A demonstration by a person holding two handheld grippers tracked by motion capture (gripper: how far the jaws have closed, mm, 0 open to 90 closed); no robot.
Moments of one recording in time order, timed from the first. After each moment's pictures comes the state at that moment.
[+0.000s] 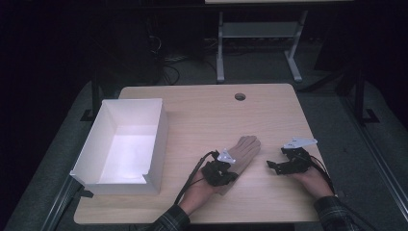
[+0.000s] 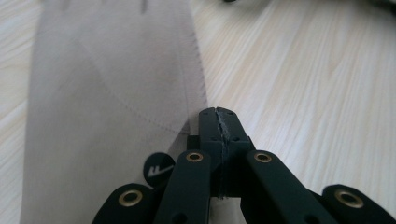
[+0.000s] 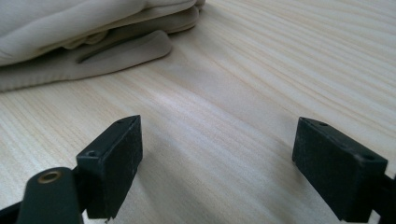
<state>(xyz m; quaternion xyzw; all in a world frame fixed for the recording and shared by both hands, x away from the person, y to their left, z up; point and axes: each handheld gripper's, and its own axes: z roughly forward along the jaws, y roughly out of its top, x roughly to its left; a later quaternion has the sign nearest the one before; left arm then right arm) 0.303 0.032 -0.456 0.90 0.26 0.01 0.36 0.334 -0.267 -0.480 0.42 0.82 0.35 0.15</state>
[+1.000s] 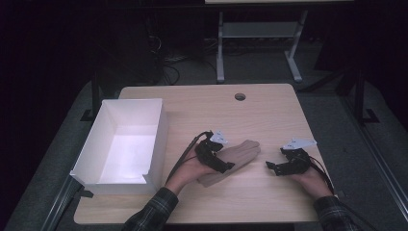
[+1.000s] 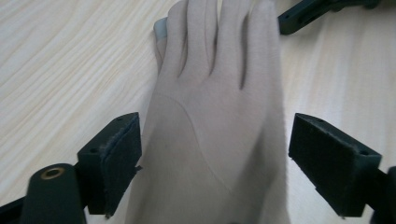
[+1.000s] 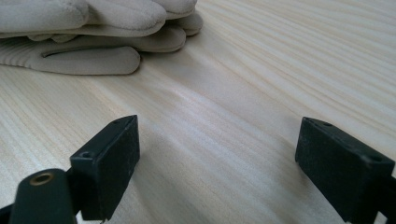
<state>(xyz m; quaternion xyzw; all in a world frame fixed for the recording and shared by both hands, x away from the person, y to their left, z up) 0.360 0.042 -0.441 0.91 0.21 0.05 0.36 0.333 -0.266 -0.482 0.41 0.82 0.36 0.15</state>
